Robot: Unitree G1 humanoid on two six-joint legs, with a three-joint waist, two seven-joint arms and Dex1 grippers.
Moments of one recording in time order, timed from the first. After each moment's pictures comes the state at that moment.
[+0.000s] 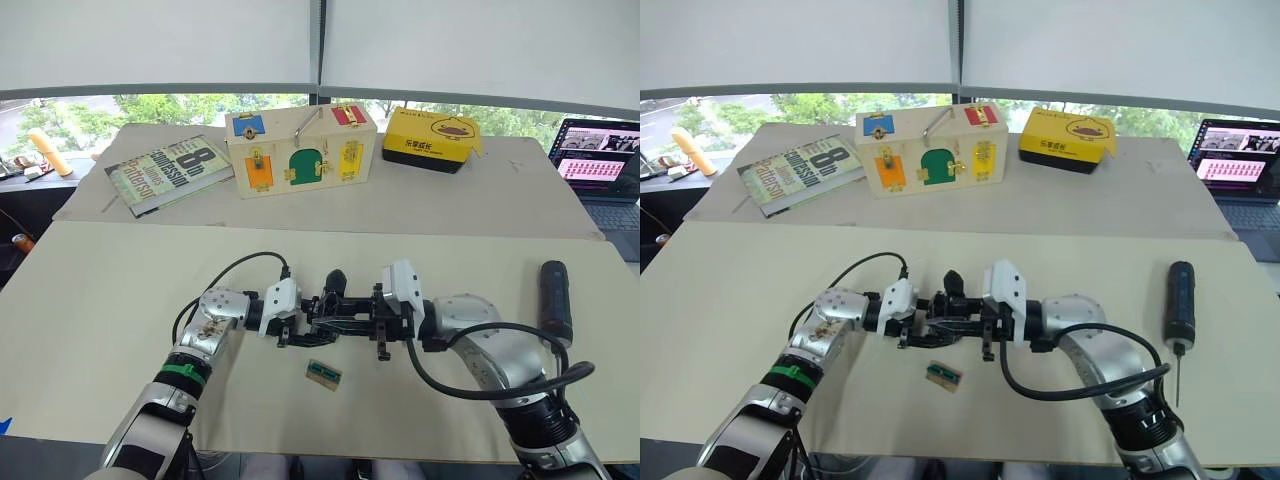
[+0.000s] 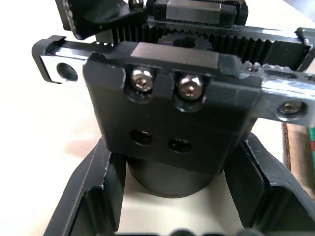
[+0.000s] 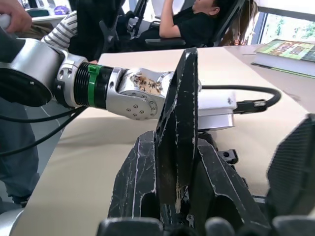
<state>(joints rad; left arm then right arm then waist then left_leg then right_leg) -0.53 0.38 -0.26 0.48 -0.15 -0.17 -1.34 -0.34 -0.47 0.24 -0.33 0.45 0.37 1.02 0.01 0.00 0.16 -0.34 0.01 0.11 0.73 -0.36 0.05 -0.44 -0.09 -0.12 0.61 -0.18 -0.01</state>
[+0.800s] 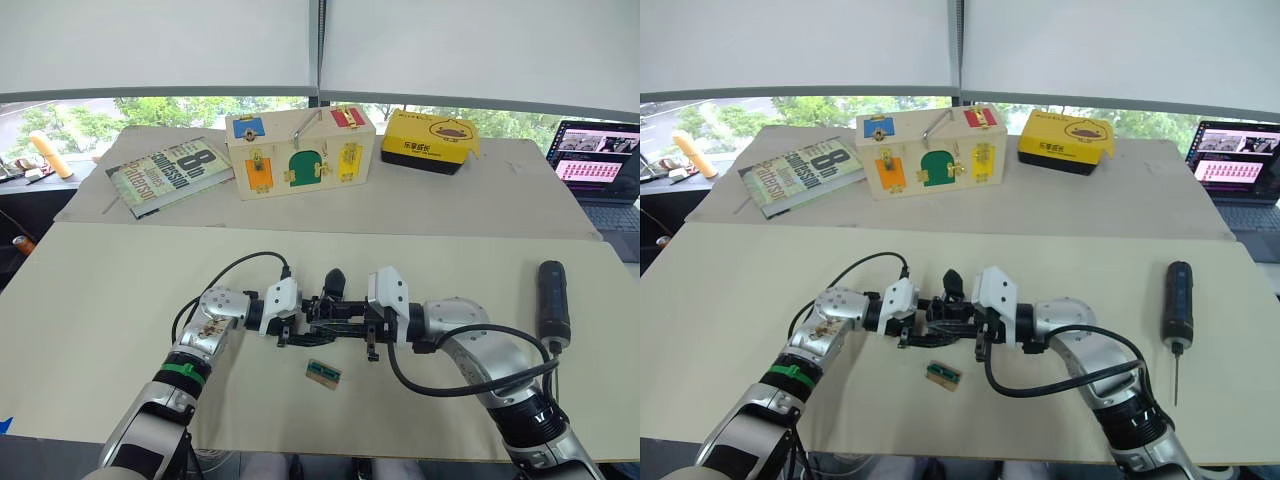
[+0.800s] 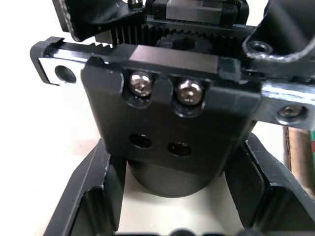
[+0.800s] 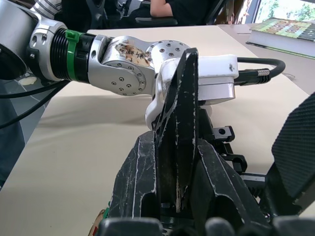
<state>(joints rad) -0.53 0.39 -0.27 0.47 -0.15 -0.13 -1.32 -0.34 -0.46 0.27 -0.29 0.35 0.36 0.99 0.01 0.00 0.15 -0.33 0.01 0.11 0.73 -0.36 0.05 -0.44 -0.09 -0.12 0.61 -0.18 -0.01</state>
